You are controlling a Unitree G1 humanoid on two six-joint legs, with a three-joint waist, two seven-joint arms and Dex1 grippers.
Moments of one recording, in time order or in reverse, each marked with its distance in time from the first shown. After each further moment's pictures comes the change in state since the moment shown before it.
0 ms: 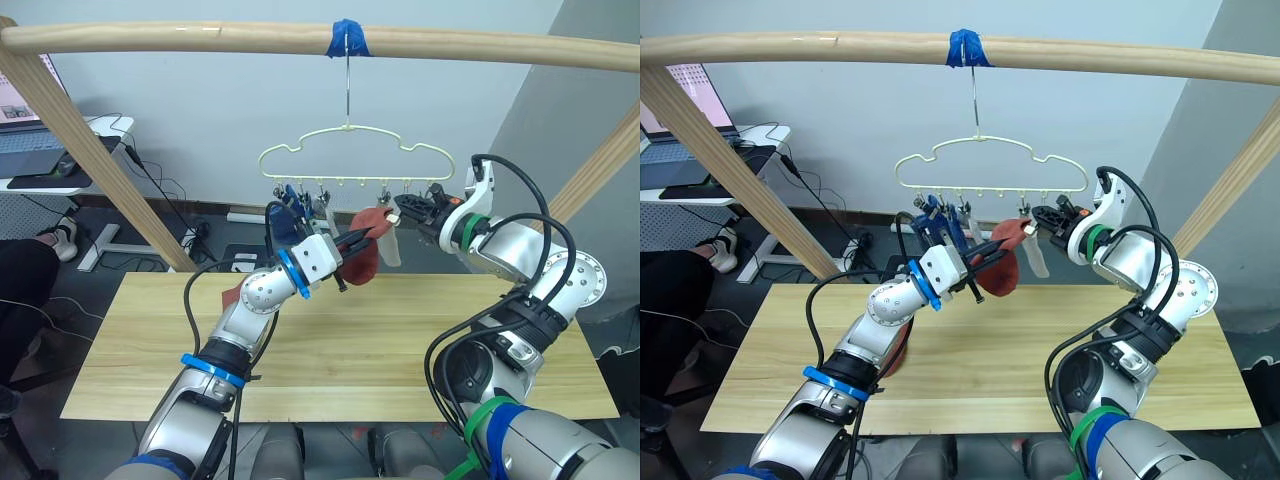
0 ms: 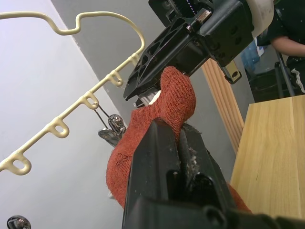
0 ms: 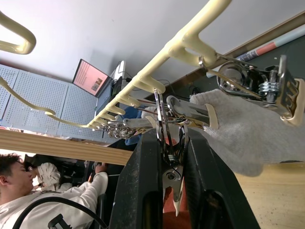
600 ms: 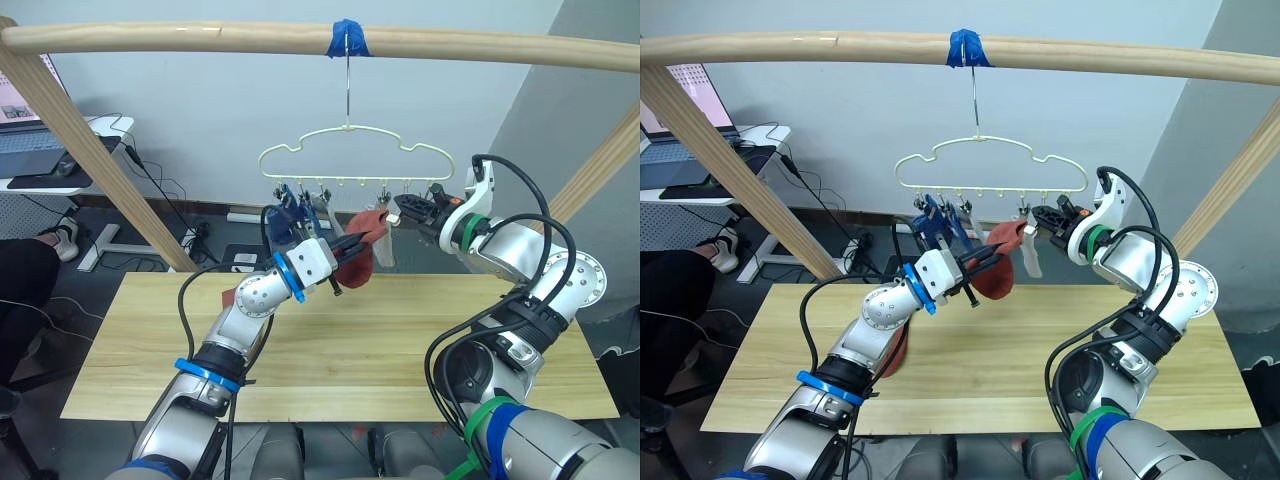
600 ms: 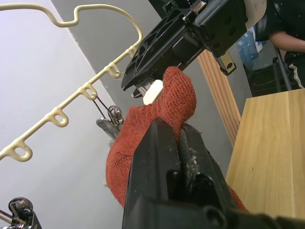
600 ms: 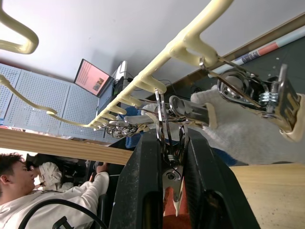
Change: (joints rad) left arm 0.026 0.024 0.003 -0.018 -0.011 0.000 -0.013; right arm 0.004 -0.007 0.000 -0.006 -0.006 0.000 0.015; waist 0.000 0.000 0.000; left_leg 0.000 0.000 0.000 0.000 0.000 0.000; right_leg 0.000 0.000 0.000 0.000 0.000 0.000
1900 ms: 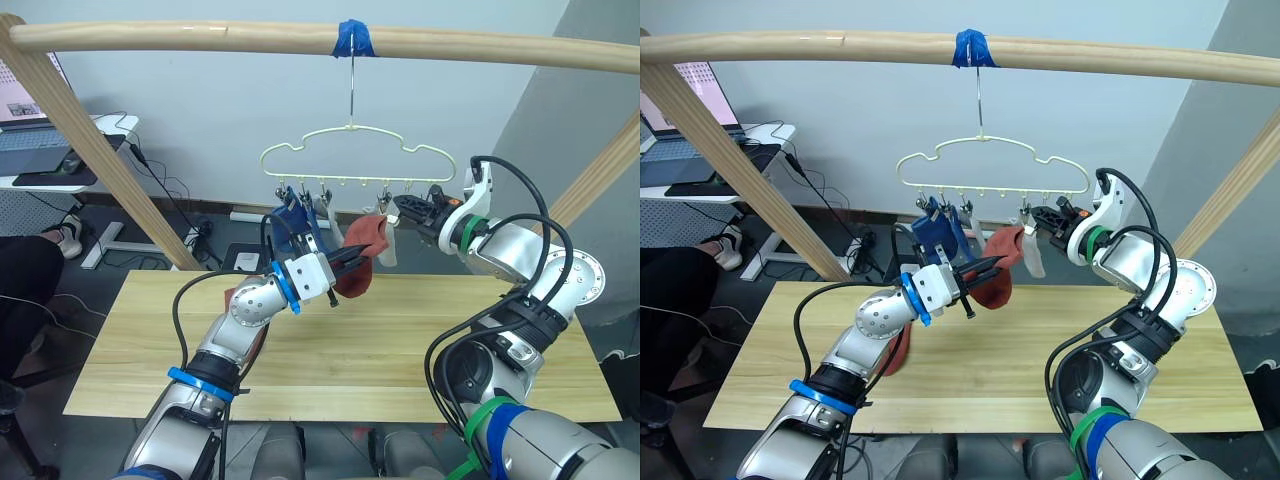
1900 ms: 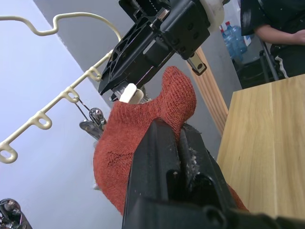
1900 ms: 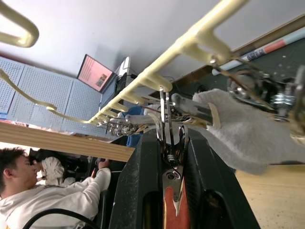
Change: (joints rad) left arm 0.053 0.025 -0.002 -0.053 0.019 -0.040 -0.040; right arm 0.001 -0.004 0.004 0.000 -0.090 0.000 0.098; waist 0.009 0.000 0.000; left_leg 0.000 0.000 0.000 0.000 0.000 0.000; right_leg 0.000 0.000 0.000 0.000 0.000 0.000
